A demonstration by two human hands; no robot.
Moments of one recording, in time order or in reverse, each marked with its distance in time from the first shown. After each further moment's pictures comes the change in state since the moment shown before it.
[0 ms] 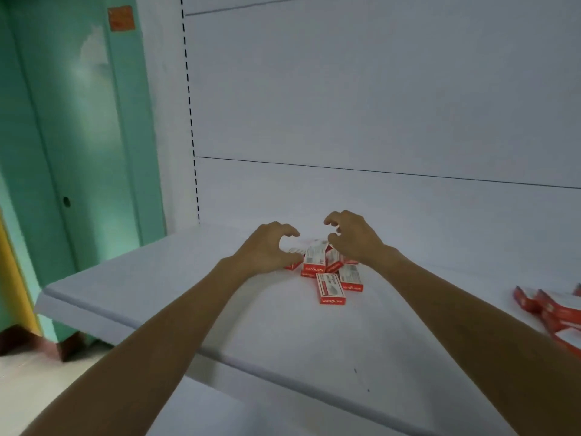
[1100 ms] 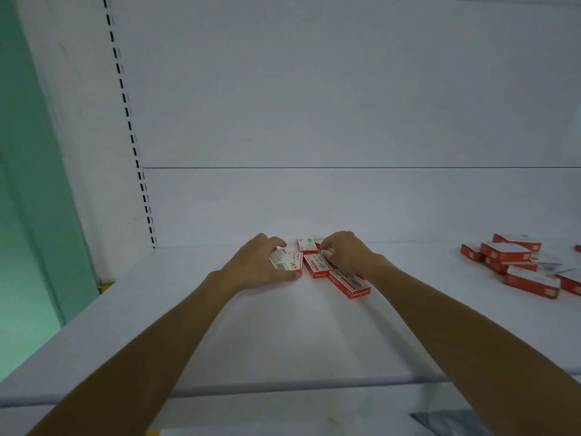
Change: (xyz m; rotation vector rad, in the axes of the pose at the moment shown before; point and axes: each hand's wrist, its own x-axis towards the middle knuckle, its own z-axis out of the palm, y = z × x) left_hand 0.026 -0.070 -0.015 -0.061 -0.263 0.259; right_hand -0.012 -0.043 0.032 -0.220 -0.091 0.442
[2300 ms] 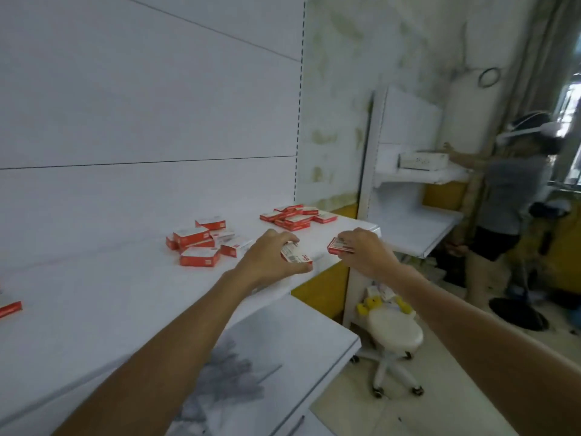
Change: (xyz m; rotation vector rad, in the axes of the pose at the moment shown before) left_hand 0.018 0.452 0.224 -0.348 -0.258 0.599; right_hand -0.361 0.363 -0.171 -0.243 0.387 0.621
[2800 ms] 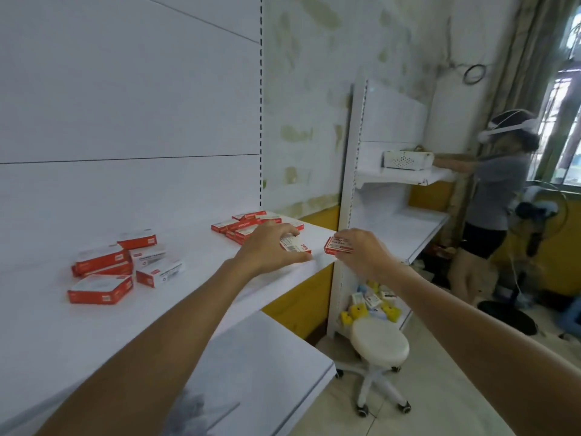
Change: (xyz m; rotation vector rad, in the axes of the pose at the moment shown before) left_hand 0.134 0.033 0.080 0.040 0.036 0.054; right_hand 0.072 0.128 0.011 0.041 0.040 0.018
